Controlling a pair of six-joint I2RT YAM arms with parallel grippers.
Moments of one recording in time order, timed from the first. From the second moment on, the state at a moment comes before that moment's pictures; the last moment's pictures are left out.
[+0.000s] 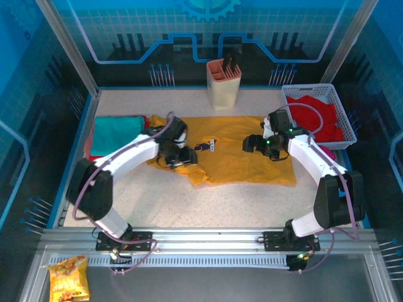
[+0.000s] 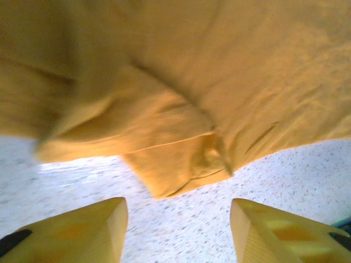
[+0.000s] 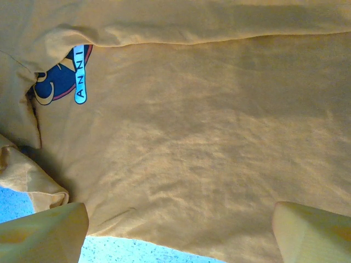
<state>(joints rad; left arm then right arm) -0.46 1.58 1.15 -0.80 0.31 -0.66 0.17 1.48 1.06 -0.71 -0.29 0.36</state>
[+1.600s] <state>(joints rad) -0.30 1.24 0.86 -0.83 0.35 -0.68 -0.29 1.26 0.63 -0.78 -0.19 0.53</state>
